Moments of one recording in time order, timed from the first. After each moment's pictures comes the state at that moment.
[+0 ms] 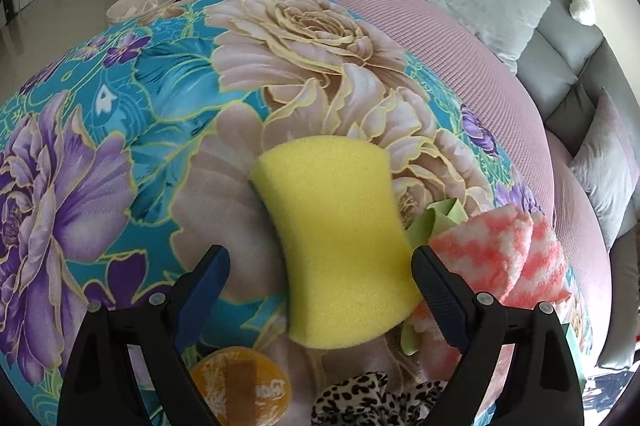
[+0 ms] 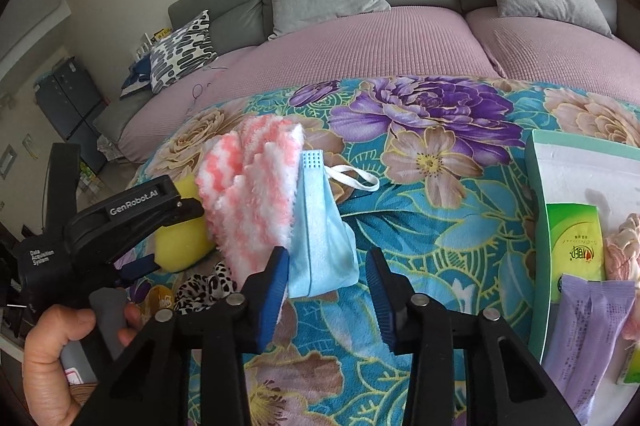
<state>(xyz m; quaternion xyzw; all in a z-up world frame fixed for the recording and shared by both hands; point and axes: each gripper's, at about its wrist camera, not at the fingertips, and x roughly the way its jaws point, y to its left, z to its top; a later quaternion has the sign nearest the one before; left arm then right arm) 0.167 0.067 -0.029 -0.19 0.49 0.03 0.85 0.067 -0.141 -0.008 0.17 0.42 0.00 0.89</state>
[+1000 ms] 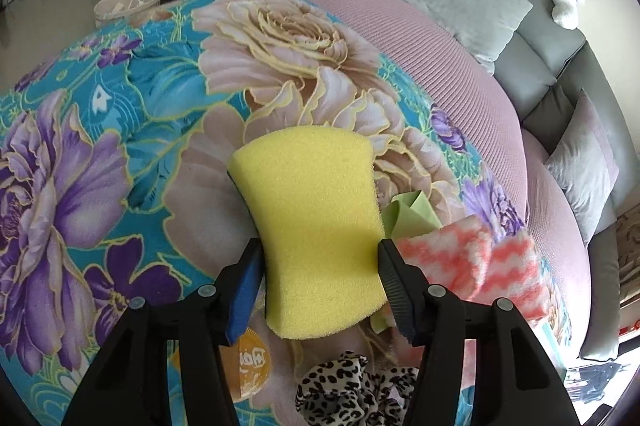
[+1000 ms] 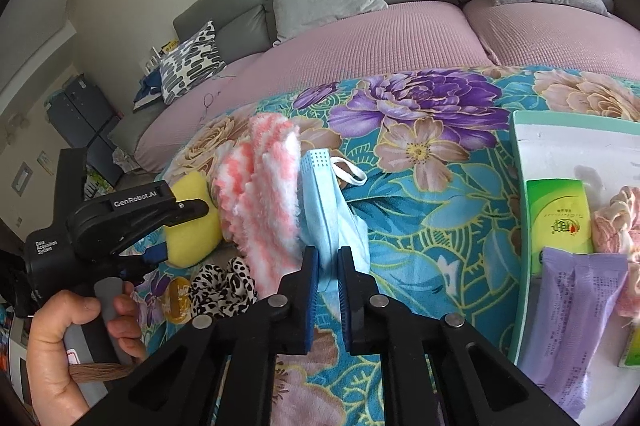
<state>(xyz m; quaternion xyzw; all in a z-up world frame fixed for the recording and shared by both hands) 0.154 0.069 -0.005 -0.21 0.49 0.00 0.85 0.045 -0.158 -0.003 0.21 0.41 0.02 0.89</state>
